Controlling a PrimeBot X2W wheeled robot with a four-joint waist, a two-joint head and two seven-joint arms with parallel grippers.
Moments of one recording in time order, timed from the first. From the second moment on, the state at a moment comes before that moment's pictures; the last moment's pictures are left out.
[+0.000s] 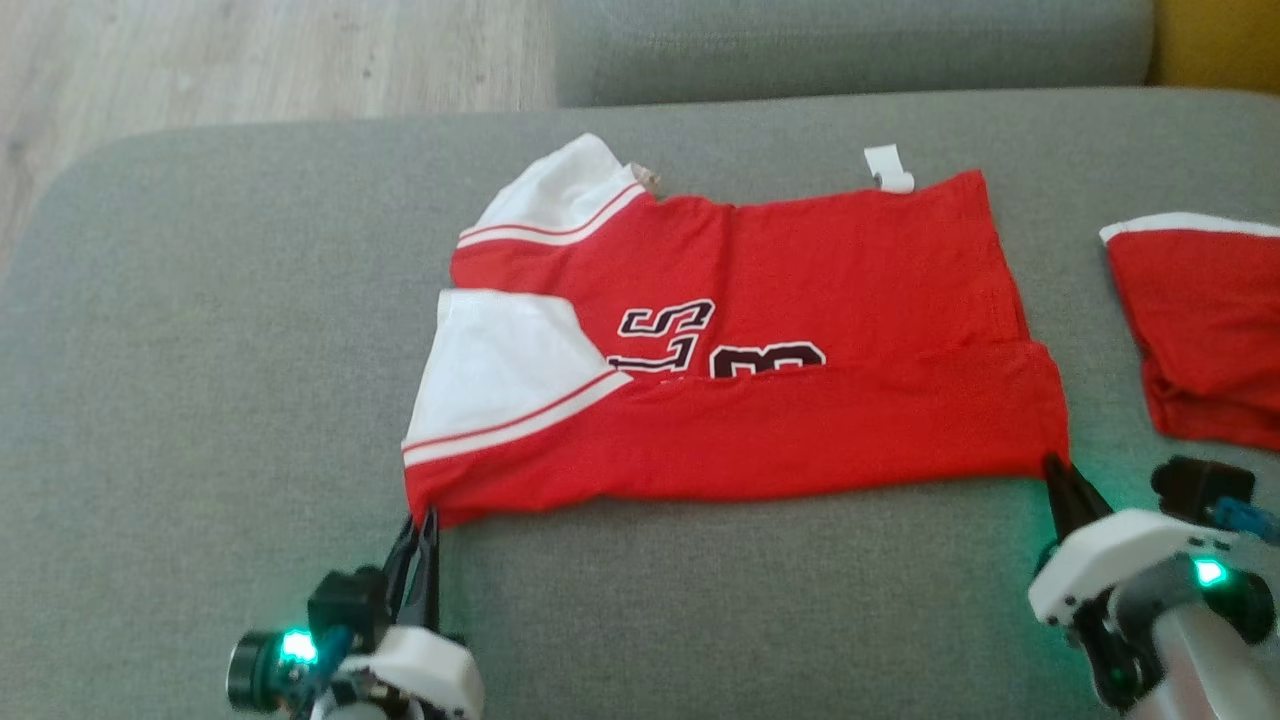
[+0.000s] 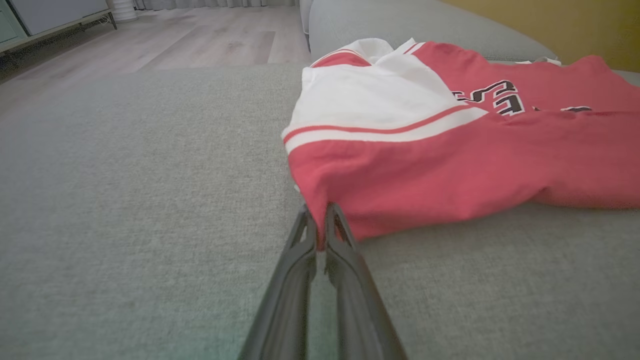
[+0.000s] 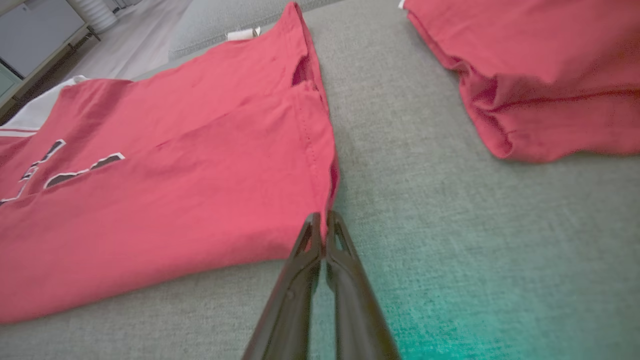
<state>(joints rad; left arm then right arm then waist) -0.17 0.09 -0.32 0.64 -0.25 0.06 -0.25 -0.21 -0.17 0.02 0.65 0.40 0.13 0.02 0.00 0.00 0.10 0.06</state>
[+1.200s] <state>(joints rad) 0.12 0.19 -0.37 0.21 -0.28 0.09 -0.03 0.13 -0.13 -0.21 0.24 0.27 0.13 0.13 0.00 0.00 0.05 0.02</state>
